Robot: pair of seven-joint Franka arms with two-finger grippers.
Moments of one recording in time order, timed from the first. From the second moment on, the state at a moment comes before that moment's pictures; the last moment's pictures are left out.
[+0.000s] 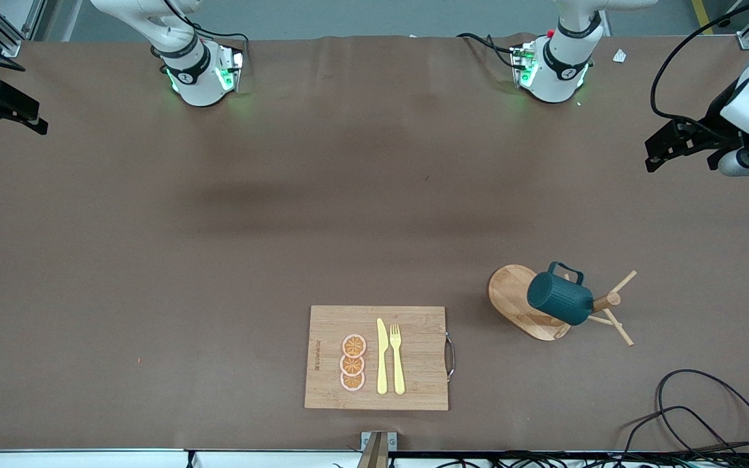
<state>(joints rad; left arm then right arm) -0.10 -0.01 -0.05 -1.54 0.02 1.54 -0.15 0.00 -0.08 -0.05 -1.53 0.01 1.36 -0.07</state>
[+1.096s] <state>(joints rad) -0.11 0.09 -0.07 -1.53 0.01 1.63 0.03 0.00 -0.08 -0.05 -1.53 0.01 1.36 -0.07</state>
